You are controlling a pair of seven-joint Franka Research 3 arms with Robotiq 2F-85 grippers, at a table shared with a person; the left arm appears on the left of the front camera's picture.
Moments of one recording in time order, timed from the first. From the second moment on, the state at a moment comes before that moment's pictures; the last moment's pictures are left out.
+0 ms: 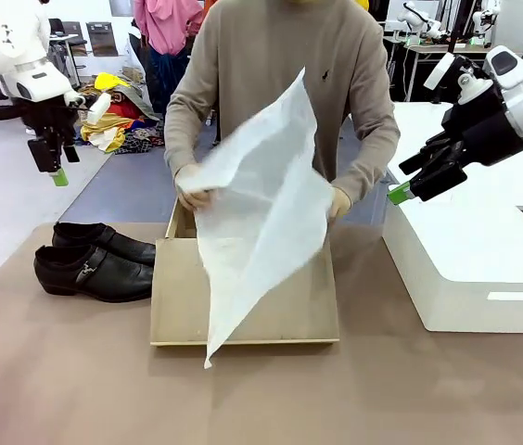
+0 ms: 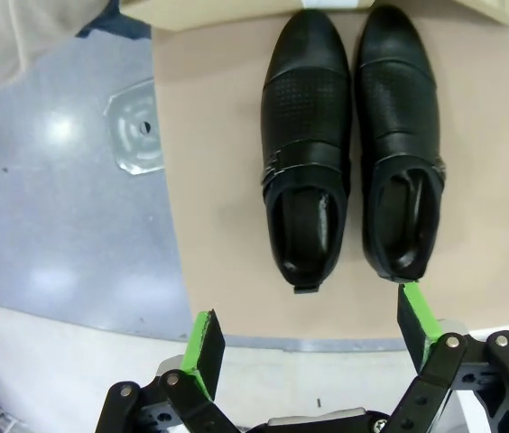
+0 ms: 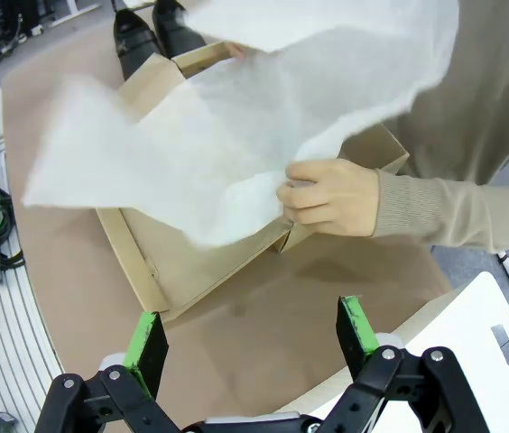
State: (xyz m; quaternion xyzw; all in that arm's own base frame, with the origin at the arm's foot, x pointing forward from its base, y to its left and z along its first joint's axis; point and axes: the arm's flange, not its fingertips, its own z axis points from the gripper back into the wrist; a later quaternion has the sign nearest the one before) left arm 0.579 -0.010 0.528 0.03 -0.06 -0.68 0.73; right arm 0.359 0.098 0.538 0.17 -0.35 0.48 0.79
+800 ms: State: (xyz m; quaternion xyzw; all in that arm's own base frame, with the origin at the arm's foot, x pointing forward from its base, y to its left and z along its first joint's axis) left arm 0.618 0.009 0.463 0.01 -0.04 -0.69 0.72; right arm 0.359 0.098 0.538 0.17 -0.35 0.48 0.79
